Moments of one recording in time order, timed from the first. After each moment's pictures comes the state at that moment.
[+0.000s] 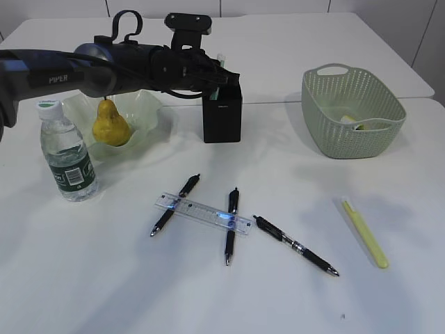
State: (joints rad) left arm -0.45 2.44 -2.02 -0.10 0.09 -0.02; right arm -0.02 1.16 -1.19 0.06 1.17 -0.06
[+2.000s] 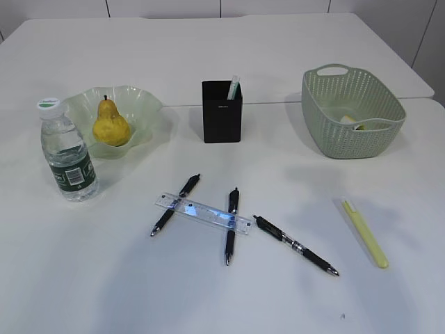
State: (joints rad) left arm -0.32 1.95 -2.02 0.15 0.77 -0.04; right arm -0.02 1.17 -1.19 0.18 1.20 -0.10
